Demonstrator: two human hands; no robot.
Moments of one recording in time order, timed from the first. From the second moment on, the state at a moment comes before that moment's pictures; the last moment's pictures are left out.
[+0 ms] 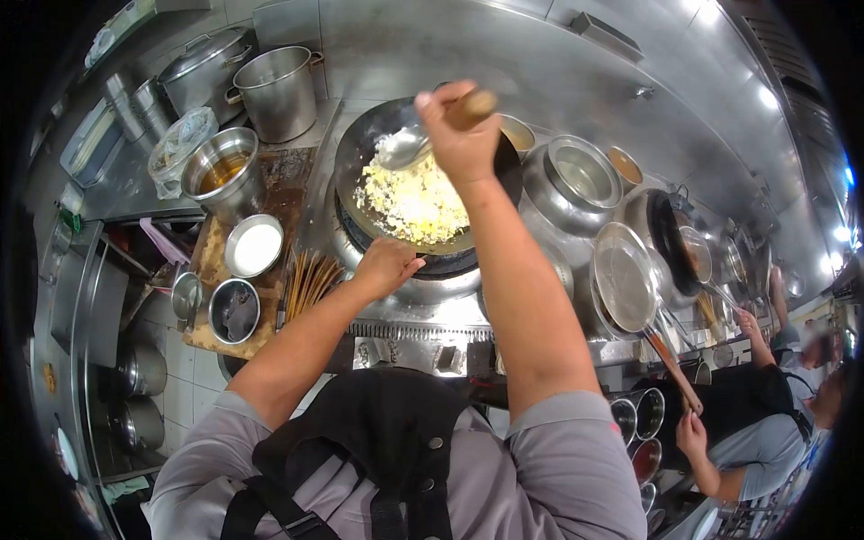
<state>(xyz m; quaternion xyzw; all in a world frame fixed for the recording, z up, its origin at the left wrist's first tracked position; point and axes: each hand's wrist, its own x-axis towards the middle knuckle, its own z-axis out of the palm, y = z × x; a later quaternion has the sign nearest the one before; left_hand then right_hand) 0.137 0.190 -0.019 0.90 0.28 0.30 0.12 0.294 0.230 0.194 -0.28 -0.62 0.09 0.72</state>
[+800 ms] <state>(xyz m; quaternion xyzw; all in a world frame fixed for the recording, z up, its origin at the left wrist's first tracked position) 0.138 0.191 -0.025 0.89 0.27 0.34 0.16 0.348 0.136 0.210 -0.31 -0.53 0.21 0.76</state>
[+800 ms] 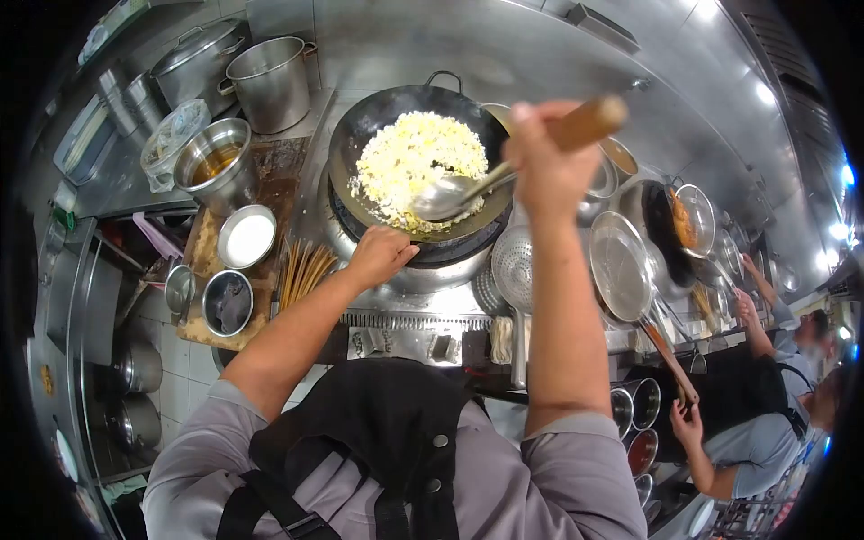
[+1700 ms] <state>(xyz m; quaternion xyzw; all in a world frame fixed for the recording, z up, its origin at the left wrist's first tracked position) 0.141 0.191 -0.024 0.90 0.27 0.32 0.13 0.378 0.226 0.161 -0.41 -0.57 0.07 0.71</state>
